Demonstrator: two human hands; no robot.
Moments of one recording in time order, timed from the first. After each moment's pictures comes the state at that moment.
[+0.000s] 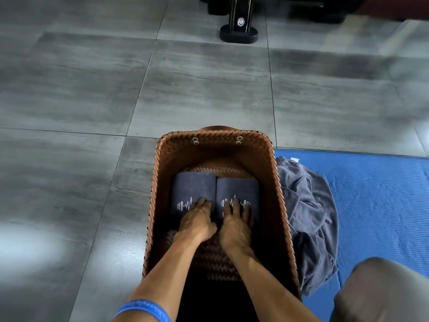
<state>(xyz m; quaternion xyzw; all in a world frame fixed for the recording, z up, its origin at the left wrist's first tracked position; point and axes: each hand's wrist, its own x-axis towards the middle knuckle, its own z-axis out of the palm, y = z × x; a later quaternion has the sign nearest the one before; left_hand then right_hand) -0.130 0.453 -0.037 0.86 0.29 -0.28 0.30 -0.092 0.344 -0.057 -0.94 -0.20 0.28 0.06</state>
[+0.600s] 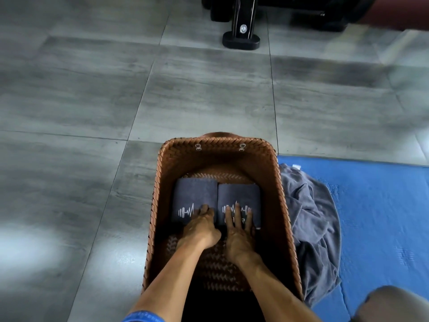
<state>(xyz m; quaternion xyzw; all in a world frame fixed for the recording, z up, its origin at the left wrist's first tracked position) -0.122 0.449 -0.031 0.83 0.32 -0.32 0.34 -0.079 0.332 -0.066 -0.88 -0.25 0.39 0.00</state>
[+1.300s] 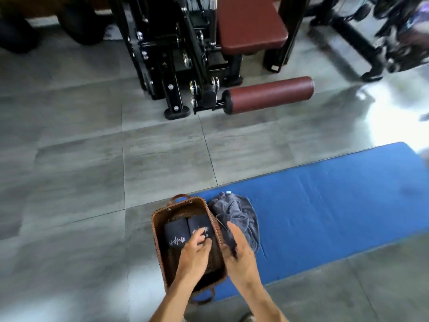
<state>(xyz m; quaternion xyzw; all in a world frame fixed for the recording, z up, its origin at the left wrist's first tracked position) -0.123 0.349 0.463 0.71 0.38 -0.18 0.56 -0.104 0.217 0.467 -0.84 0.00 0.22 0.49</state>
